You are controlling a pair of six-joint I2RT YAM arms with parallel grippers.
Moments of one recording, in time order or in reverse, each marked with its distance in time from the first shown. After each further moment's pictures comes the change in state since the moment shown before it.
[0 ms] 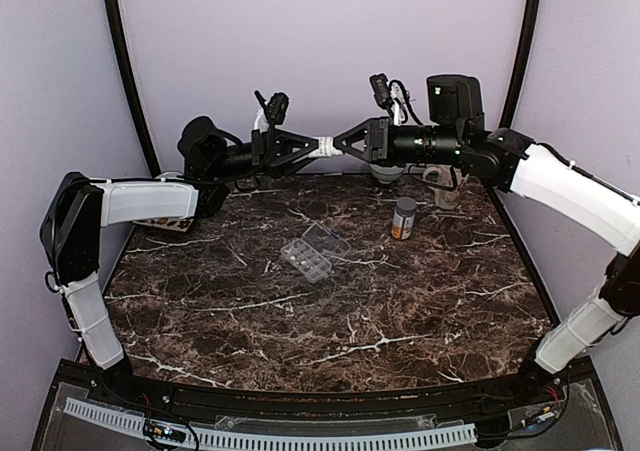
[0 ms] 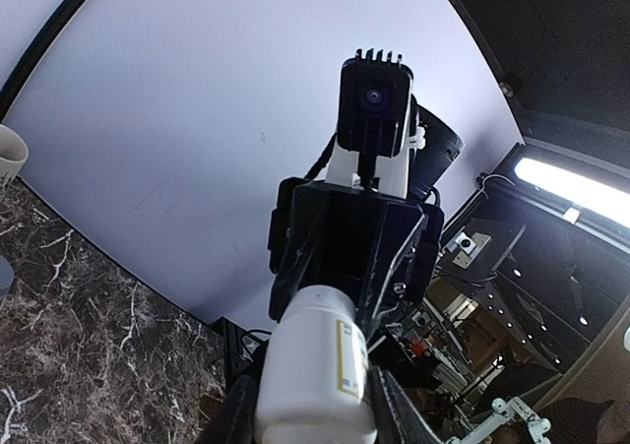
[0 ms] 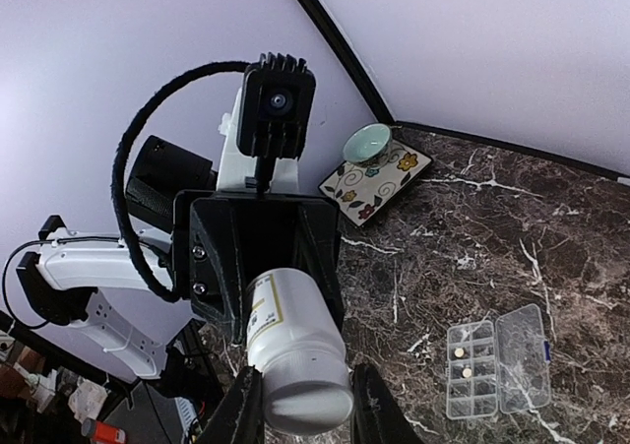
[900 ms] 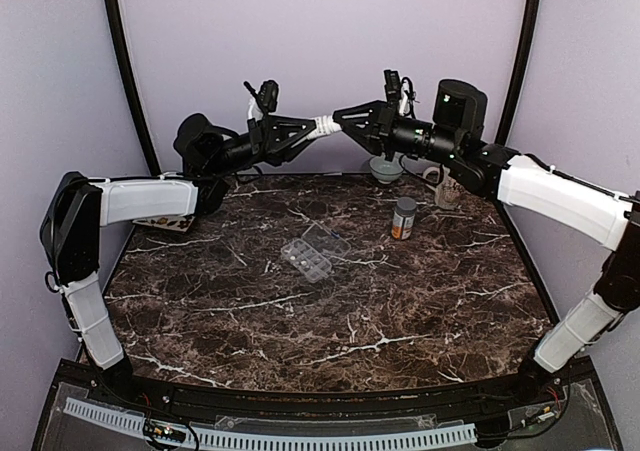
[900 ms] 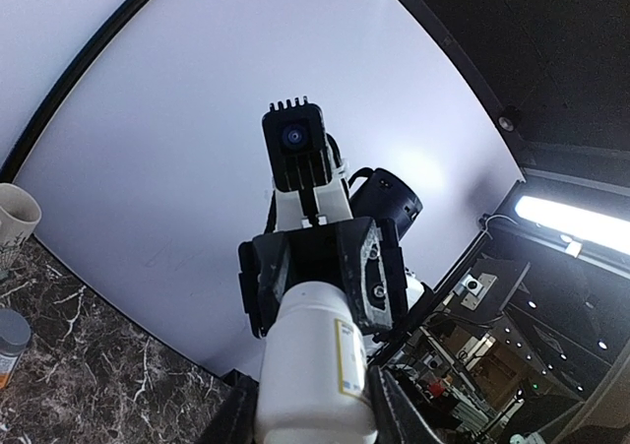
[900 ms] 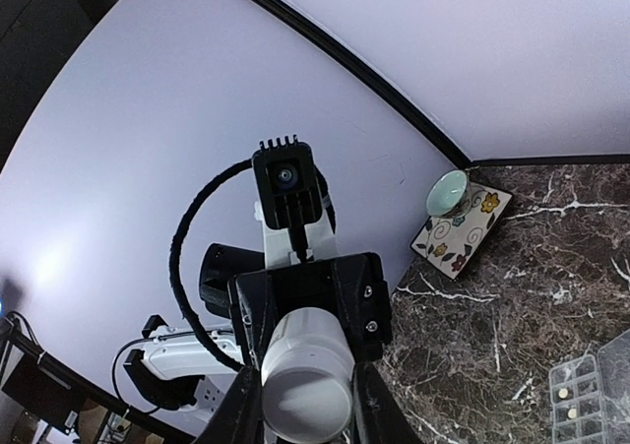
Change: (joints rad) left arm 0.000 0.000 0.021 0.061 -0.121 -0.017; right arm -0.063 0.034 -0.124 0.445 -0.106 0.419
